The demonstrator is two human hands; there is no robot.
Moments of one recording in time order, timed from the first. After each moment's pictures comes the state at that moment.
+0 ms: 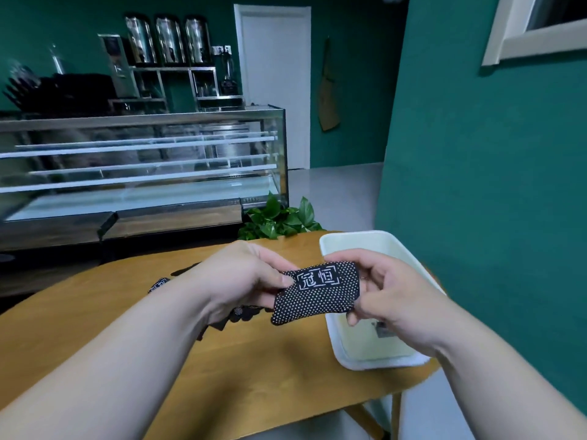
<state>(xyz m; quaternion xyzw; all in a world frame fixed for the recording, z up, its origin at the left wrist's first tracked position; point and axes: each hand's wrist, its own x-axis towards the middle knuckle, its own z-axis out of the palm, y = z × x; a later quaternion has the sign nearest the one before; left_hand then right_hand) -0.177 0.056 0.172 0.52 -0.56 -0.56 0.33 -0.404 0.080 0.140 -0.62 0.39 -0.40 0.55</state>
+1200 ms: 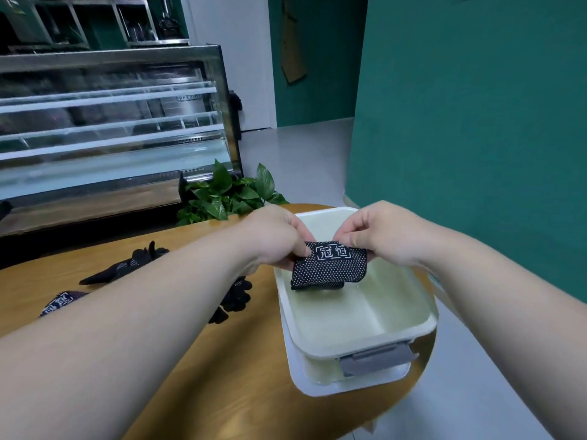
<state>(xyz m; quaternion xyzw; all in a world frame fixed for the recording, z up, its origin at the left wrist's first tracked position) -0.306 -0.121 0.113 0.56 -0.65 -0.46 0.20 -0.513 -0.106 0.096 -0.67 0.59 -0.26 0.36</state>
